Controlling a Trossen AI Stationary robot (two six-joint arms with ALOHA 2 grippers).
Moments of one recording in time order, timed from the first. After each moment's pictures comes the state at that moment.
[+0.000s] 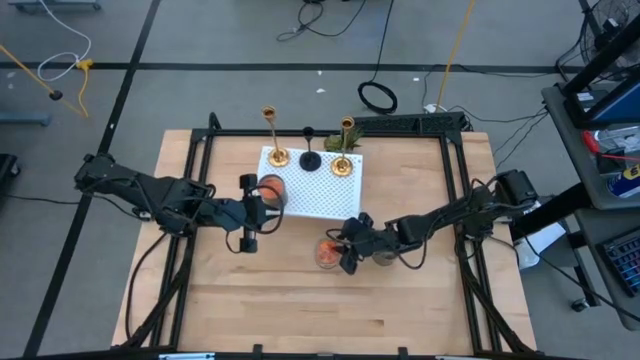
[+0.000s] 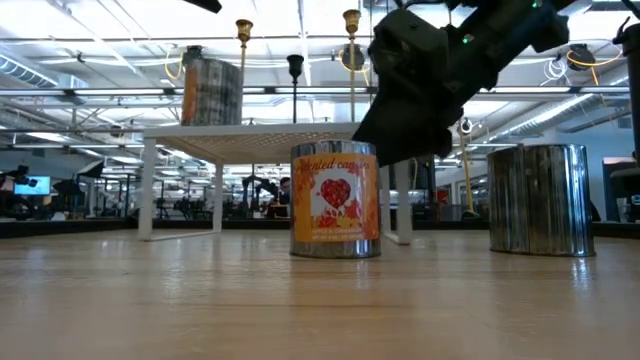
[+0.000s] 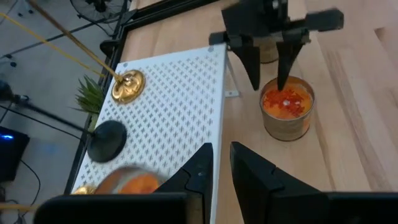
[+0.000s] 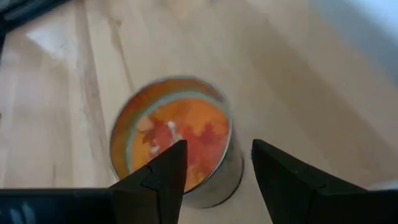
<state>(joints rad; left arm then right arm) -0.32 1.18 1.17 -0.74 -0.46 0.02 0.27 1.66 0.88 0.05 0.30 0.66</state>
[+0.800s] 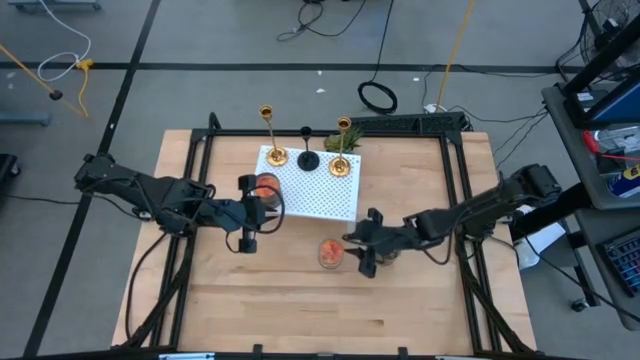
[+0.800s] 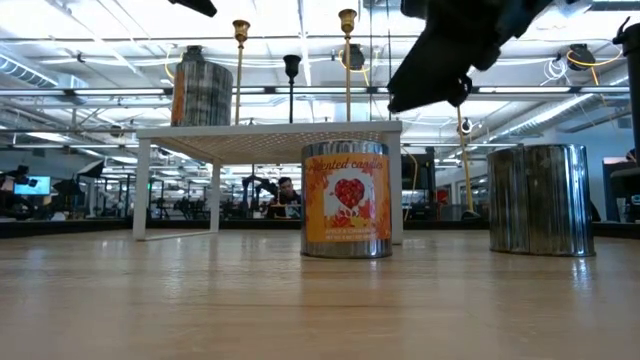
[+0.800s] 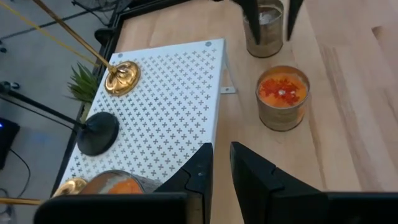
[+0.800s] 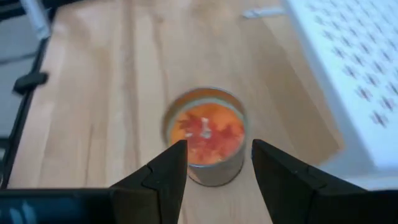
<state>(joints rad) -0.32 1.18 1.17 -0.77 -0.44 -0.03 0.33 1.44 0.89 -0.14 0.29 0.47</state>
